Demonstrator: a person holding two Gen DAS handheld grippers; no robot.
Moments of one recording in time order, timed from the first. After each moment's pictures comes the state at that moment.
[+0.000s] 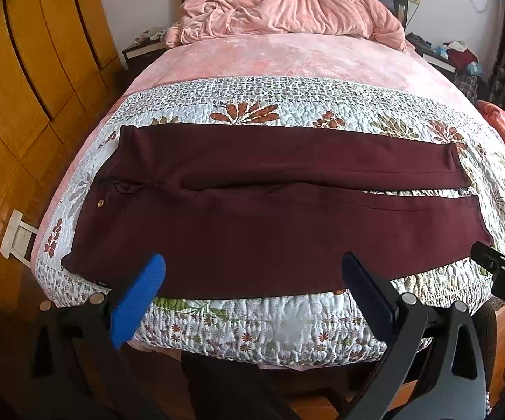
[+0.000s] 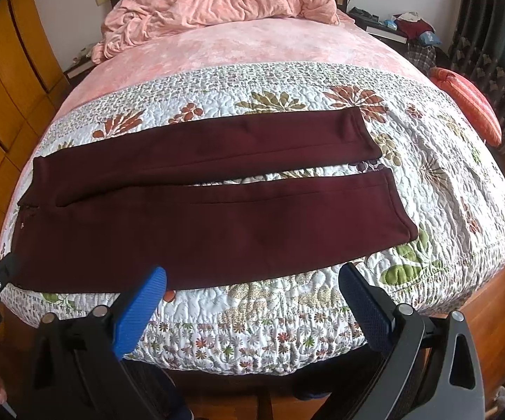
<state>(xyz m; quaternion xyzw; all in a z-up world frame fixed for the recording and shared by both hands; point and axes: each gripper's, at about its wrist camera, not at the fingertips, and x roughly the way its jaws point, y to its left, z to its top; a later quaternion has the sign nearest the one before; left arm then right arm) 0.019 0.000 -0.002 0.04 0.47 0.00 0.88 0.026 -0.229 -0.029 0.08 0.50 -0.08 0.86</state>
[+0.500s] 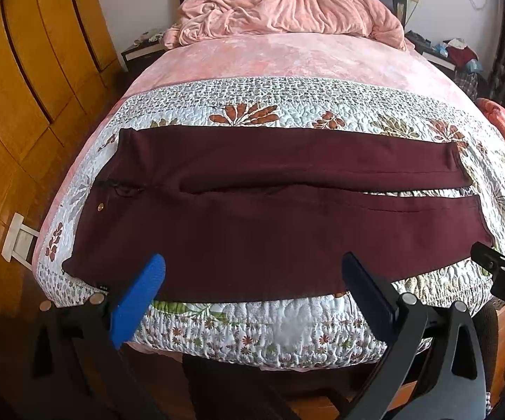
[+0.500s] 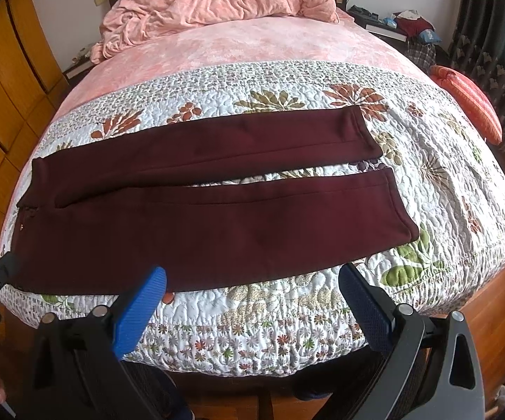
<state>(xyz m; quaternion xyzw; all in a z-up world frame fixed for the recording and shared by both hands) 0.022 -0.001 -0.001 0.05 0.47 0.00 0.88 0.029 -0.232 -0.031 0.08 0.50 -0.08 0.86</state>
